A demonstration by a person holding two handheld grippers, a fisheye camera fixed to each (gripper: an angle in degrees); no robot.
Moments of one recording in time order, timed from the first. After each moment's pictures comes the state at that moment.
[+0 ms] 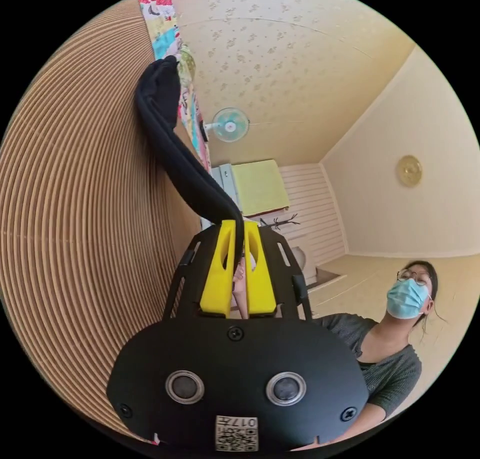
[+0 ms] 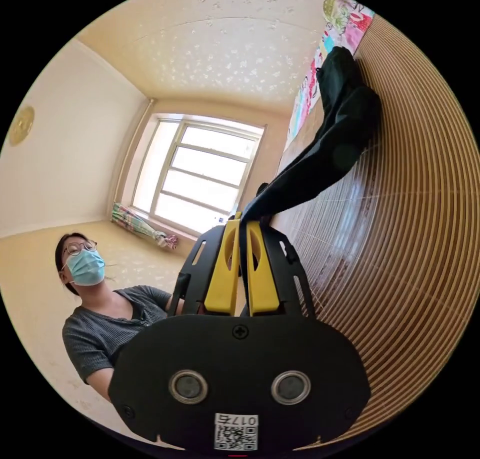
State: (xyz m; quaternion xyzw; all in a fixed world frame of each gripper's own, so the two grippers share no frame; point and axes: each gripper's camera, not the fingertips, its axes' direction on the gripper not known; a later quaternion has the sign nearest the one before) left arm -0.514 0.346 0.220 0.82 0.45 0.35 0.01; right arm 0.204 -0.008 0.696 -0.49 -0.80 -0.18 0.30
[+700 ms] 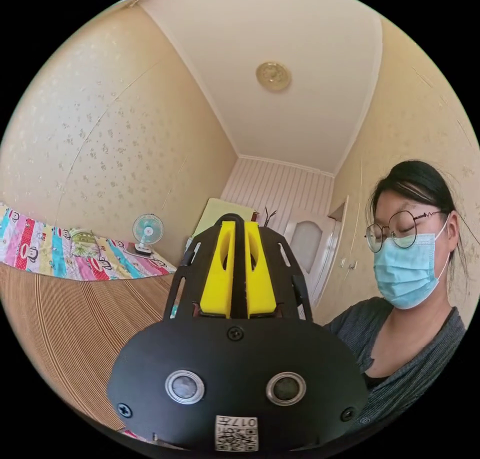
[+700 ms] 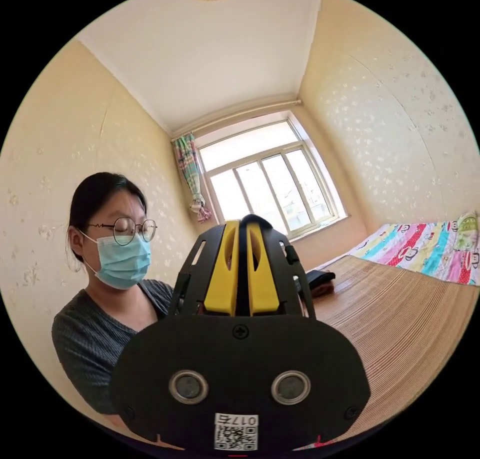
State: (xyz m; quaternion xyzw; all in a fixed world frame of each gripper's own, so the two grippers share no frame) left arm -0.122 0.623 0.590 0.95 0.08 0.22 -0.20; right arm 0.485 -0.252 0.377 -0.14 -0.92 -0.26 0.27
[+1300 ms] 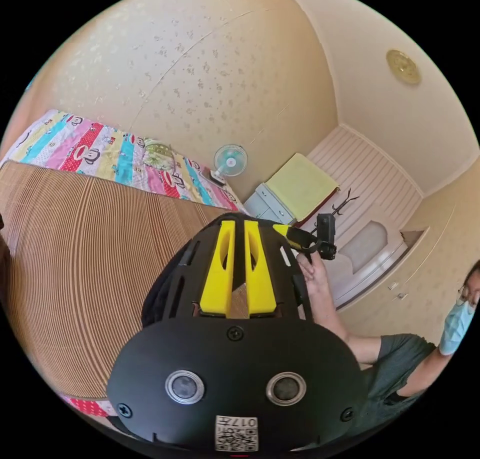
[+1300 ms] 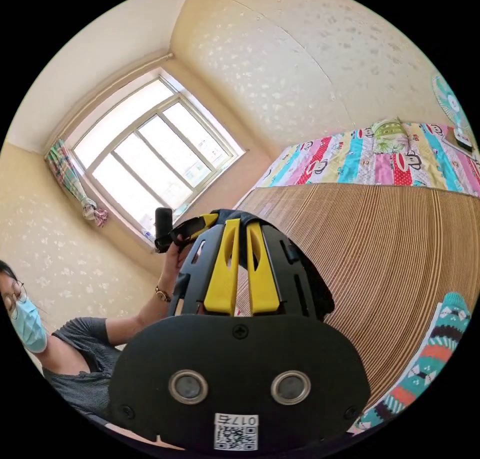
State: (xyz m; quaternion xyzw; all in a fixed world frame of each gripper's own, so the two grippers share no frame) left arm -0.300 0.593 0.353 0.96 0.25 0.09 0.04; right arm 0.216 -0.096 0.499 -0.31 -0.74 -0.36 0.48
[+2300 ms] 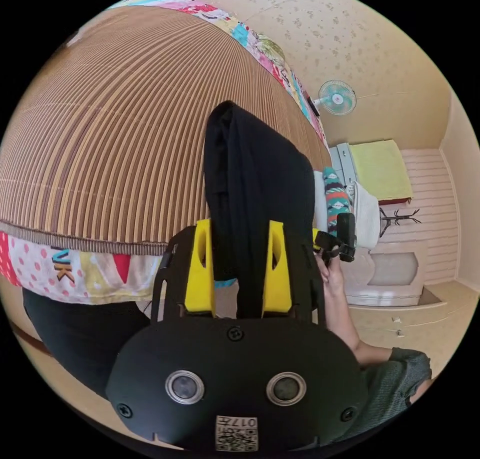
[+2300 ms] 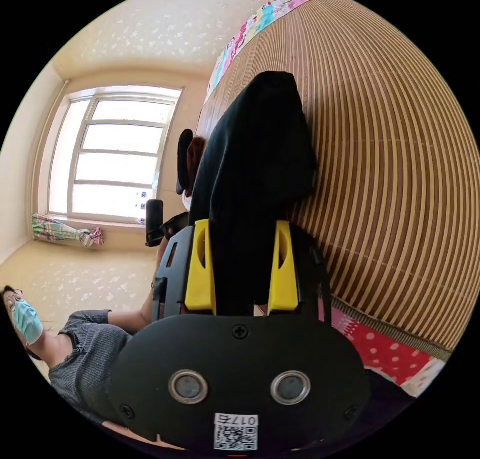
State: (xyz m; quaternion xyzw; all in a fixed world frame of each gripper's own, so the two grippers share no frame) left arm -0.233 0.386 0.195 0.84 0.47 0.02 0.26; right arm 0.181 0.177 0.685 -0.55 -0.60 -0.33 0.49
